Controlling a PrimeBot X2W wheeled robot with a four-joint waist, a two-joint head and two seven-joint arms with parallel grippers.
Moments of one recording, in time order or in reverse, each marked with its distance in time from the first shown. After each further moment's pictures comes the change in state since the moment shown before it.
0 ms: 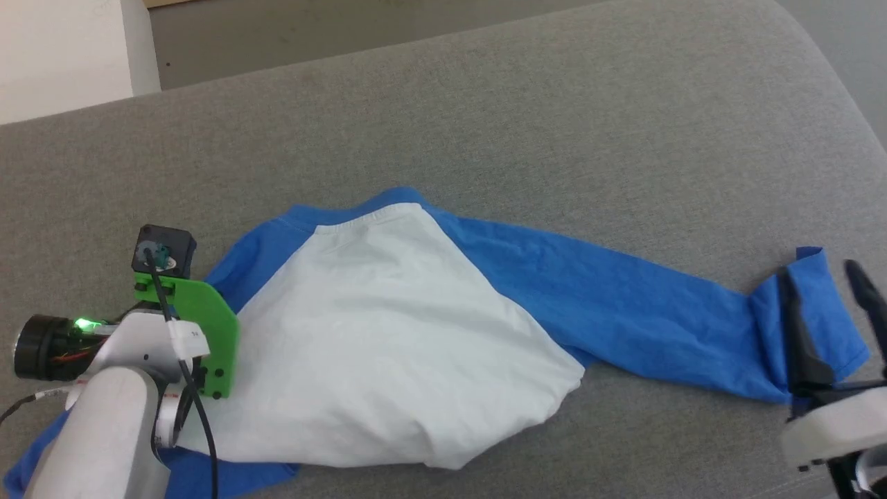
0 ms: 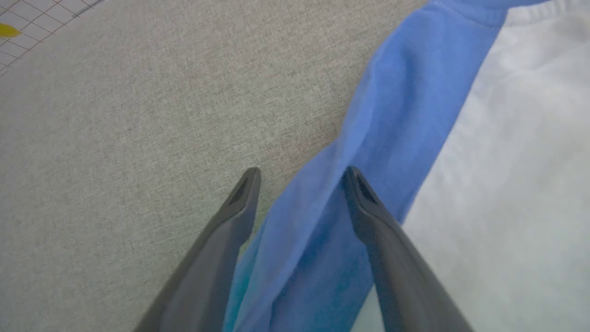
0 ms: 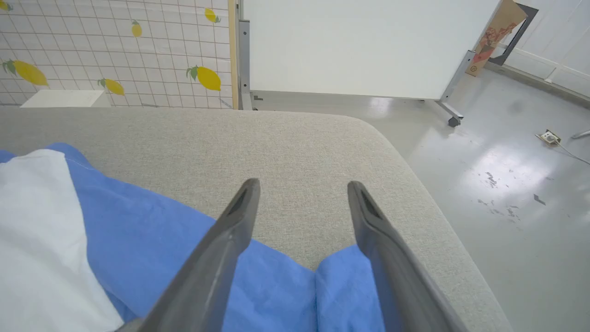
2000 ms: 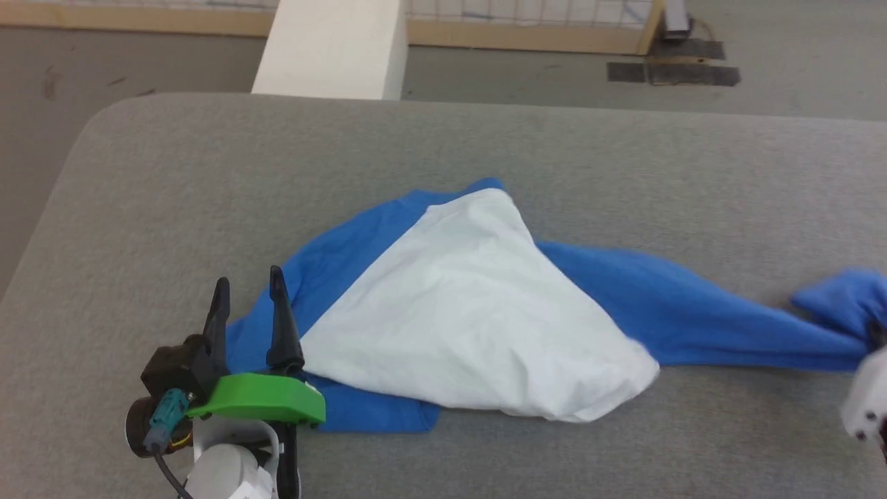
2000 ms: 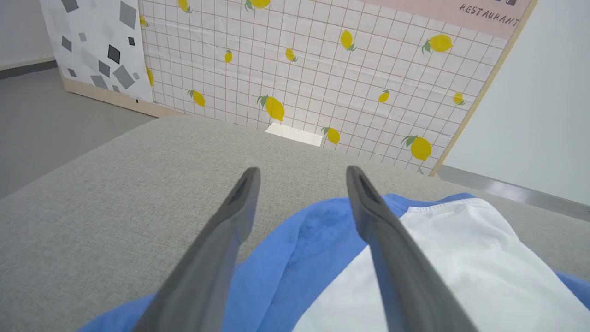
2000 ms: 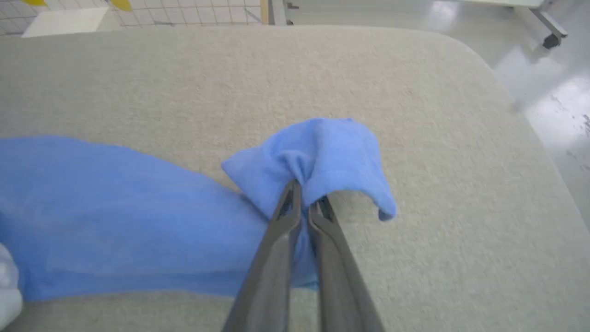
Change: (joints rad) left arm 0.169 -0.358 0.099 0.086 -0.132 0.033 -0.978; right arm -0.232 -0.026 -0.225 0.490 -0.041 0.000 0.251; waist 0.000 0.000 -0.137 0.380
